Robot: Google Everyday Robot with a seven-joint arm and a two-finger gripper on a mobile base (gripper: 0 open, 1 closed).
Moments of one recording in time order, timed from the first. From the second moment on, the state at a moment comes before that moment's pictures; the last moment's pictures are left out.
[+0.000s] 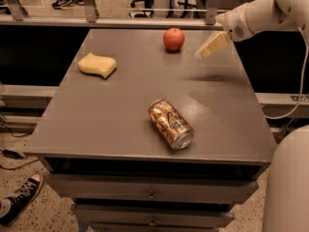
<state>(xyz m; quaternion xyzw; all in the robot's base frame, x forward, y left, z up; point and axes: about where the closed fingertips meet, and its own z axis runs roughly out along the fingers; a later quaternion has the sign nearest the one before) 0.756 -0.197 0.912 -0.48 0.75 0.13 0.44</state>
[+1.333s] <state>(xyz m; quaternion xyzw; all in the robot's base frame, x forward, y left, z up) 0.814 -0.136 0.880 -0.41 0.75 0.15 0.49</state>
